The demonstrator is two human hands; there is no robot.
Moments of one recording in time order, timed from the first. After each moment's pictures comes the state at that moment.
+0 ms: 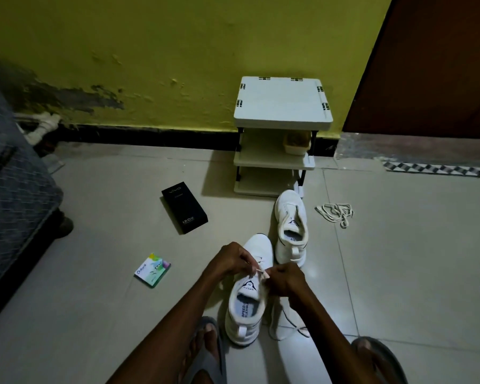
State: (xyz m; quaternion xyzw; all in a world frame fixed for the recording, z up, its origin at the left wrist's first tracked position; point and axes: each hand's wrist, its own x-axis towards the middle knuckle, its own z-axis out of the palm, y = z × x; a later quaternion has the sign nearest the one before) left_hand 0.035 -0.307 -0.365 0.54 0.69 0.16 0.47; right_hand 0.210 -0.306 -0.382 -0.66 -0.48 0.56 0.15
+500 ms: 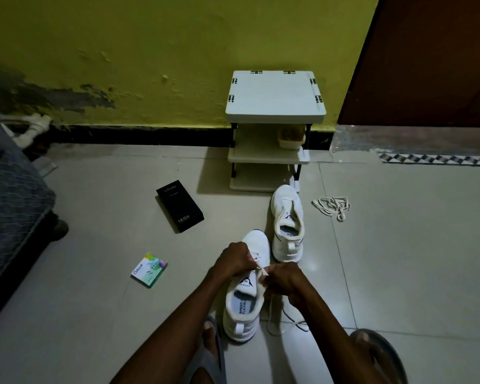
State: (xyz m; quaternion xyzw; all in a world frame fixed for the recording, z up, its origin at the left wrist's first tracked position) left_hand 0.059 -0.303 -0.369 0.57 0.74 0.07 0.36; right_hand 0.219 -0.300 -0.381 -0.64 -0.42 0.63 0.11
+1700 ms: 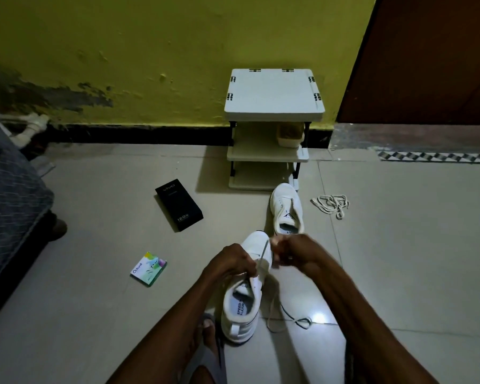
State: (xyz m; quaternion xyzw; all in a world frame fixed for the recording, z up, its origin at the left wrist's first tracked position) left_hand 0.050 -0.305 -0.367 0.49 0.73 0.05 0.47; right_hand 0.227 -0.271 -0.315 -0.55 -0.40 0.71 0.18
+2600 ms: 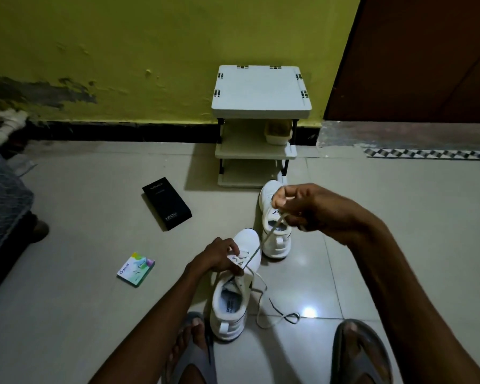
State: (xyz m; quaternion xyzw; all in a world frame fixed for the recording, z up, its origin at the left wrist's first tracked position) left_hand 0.036 -0.303 -0.375 0.58 0.70 0.04 0.41; right_hand 0.270 -0.267 -0.178 -0.39 -0.62 0.66 0.14
